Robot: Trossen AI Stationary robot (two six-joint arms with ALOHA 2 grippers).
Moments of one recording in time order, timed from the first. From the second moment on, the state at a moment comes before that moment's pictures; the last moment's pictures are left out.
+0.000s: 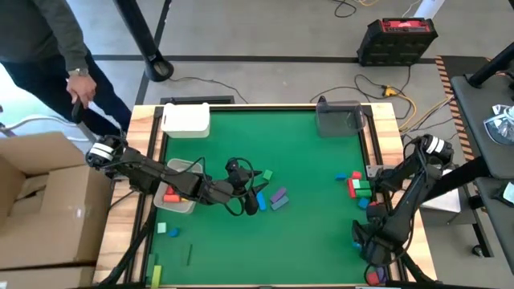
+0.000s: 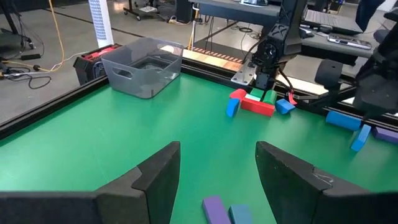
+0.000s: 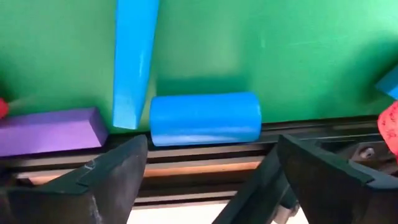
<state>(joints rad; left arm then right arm) -0.30 1.57 0.92 0.30 -0.69 -0.36 1.07 1.53 0.87 -1.04 -0.28 1.11</state>
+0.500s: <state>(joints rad) -0.30 1.57 0.92 0.30 -0.69 -0.35 1.09 1.67 0.88 -1.03 -0.26 1.00</state>
